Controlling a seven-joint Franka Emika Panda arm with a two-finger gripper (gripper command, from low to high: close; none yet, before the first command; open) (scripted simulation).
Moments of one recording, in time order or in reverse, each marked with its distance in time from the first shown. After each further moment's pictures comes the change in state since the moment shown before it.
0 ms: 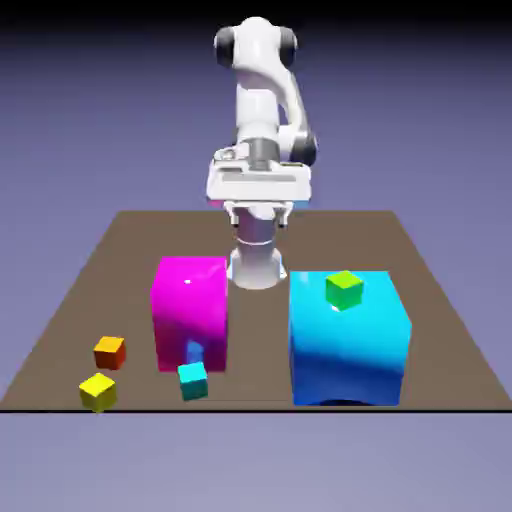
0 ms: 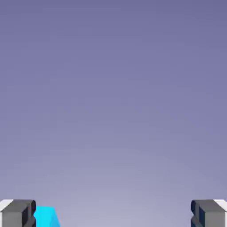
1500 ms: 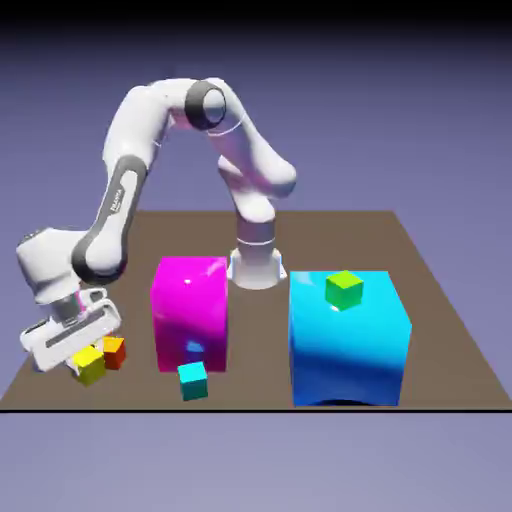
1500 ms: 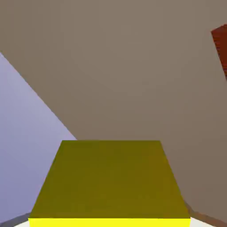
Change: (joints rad) arm -0.734 1.019 0.042 0.774 0.489 -0.620 1.110
